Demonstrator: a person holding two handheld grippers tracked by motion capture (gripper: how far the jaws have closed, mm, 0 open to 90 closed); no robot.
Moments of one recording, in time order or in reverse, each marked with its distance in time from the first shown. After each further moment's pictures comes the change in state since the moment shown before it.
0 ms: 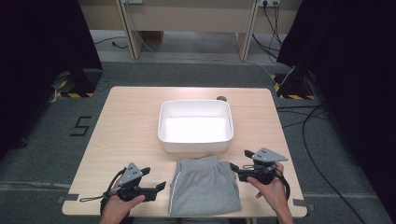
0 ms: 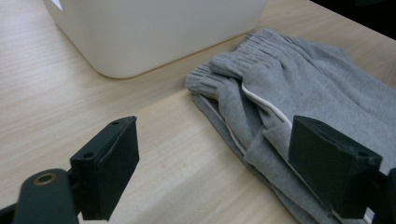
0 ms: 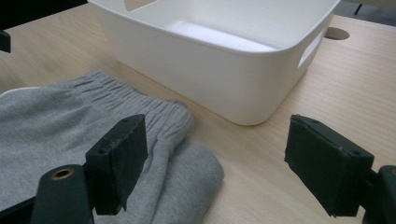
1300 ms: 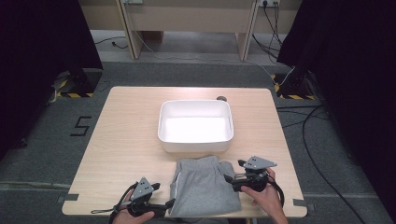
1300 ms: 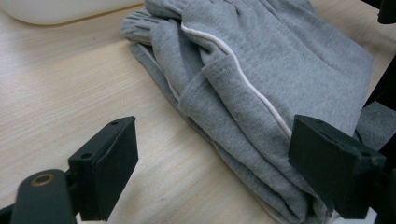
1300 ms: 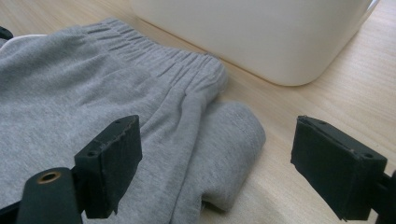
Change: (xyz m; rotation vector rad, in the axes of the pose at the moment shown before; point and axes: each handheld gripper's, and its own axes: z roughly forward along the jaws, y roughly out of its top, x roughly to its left) left arm -0.035 -0.029 0.014 0.077 -0.070 0.001; right arm 0.013 -0.025 0.019 0.097 0.068 -0.011
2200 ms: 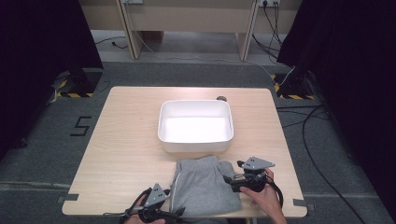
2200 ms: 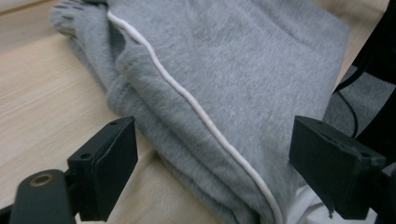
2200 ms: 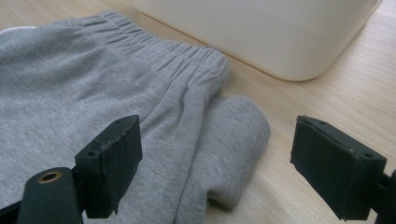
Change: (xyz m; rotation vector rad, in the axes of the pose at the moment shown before) left arm -0.031 0.001 0.022 0.081 -0.033 0.080; right arm 0.001 -0.002 0.004 0.018 -0.004 -0.007
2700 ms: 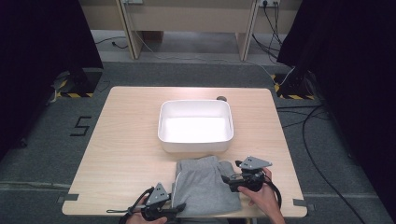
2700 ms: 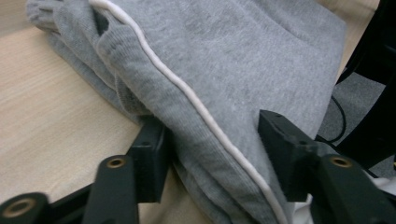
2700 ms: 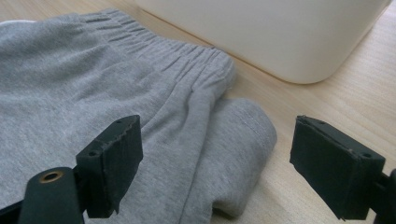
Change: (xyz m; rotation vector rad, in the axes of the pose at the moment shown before) left arm 0.005 -0.005 0.004 -0.021 -0.051 -0.008; right arm 0.003 0.003 0.005 0.009 0.003 -0.013
